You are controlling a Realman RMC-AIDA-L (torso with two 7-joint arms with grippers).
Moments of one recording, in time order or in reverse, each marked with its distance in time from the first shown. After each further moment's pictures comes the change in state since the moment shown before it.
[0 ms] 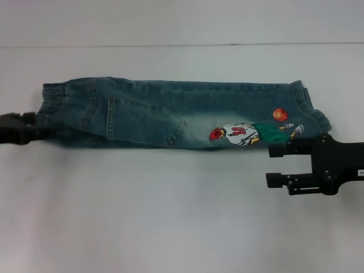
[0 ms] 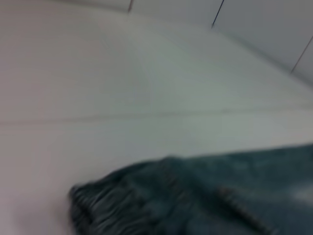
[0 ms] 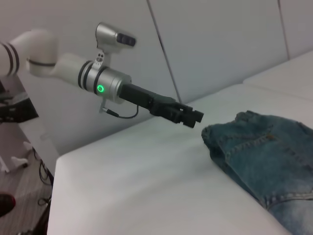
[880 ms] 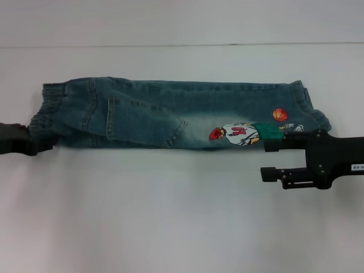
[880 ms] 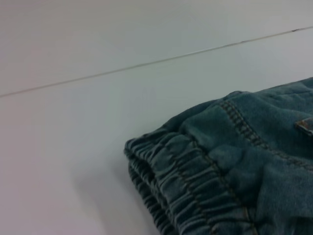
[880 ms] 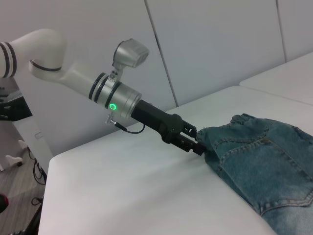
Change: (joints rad) left arm -0.016 -0.039 0.151 -0.042 0.126 -0.303 0.038; right arm 0.018 0.005 0.006 0.009 -0.002 0.024 -0.009
